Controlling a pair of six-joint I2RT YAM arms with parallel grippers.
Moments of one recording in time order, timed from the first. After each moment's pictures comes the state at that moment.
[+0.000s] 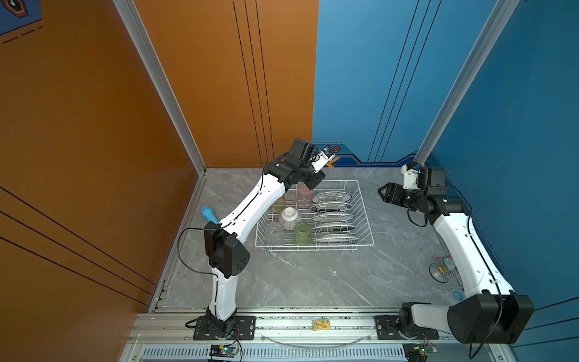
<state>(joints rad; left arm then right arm) -0.60 2.00 2.17 -0.83 0.11 0.38 0.00 1.31 1.31 -0.72 -0.24 0.24</state>
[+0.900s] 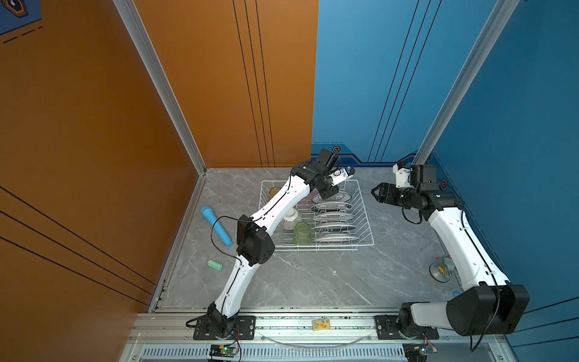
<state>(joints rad) -0.69 2.32 2.49 -1.02 0.05 0.54 0.03 1.36 1.34 -0.74 -0.24 0.22</state>
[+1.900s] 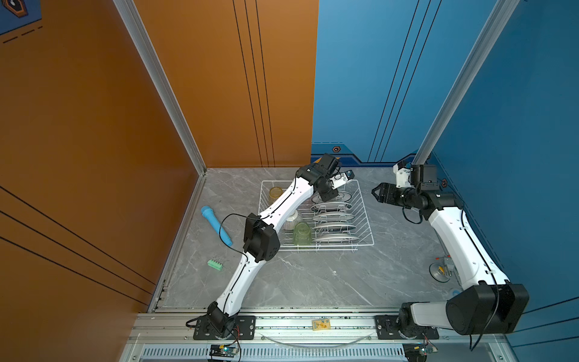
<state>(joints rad) -0.67 2.44 2.56 -1.03 0.04 0.56 0.02 1.36 1.34 -0.74 -0.24 0.21</state>
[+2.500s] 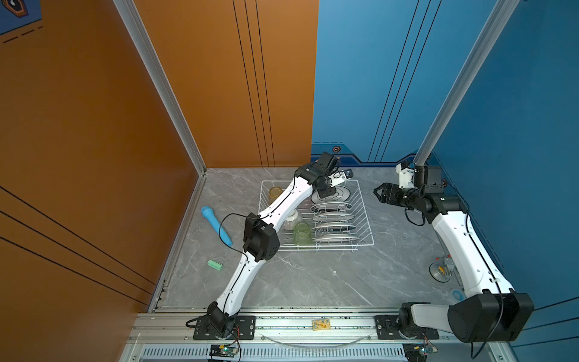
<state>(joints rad) -0.67 2.45 2.57 -0.98 -0.05 0.67 0.02 1.31 1.32 -0.74 -0.24 0.21</state>
